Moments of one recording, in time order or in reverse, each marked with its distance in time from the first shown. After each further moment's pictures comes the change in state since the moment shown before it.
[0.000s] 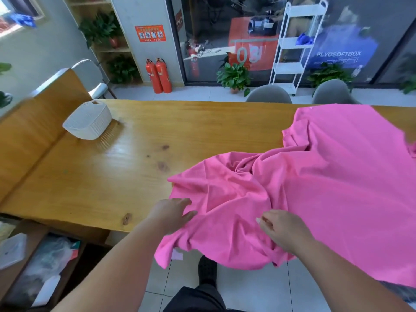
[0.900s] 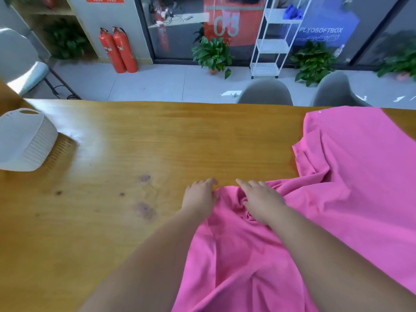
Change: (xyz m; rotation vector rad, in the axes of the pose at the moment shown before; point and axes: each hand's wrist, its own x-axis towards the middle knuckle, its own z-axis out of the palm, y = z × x) left_hand 0.260 0.005 -0.028 -0.376 0.085 0.041; right_hand 0.273 -0.030 -0.037 -0.129 -0.265 0.205
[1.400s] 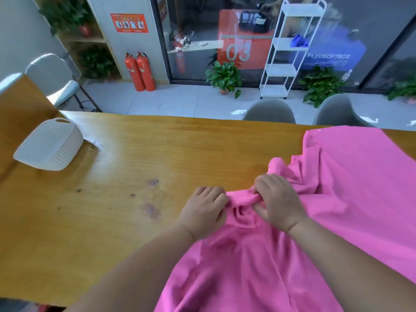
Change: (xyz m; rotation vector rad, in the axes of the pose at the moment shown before) left_hand -0.068 0.030 -0.047 0.140 0.434 0.631; right_hand -0.056 0.035 -0.049 0.031 0.727 -0.451
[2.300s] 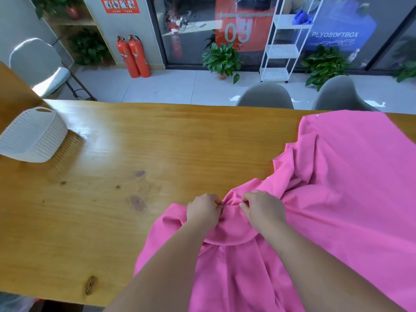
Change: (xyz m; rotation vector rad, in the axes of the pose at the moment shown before) left_hand 0.021 0.034 0.081 -0.157 -0.509 -0.881; right_hand -0.030 -0.003 0.050 -0.079 -0.437 0.501
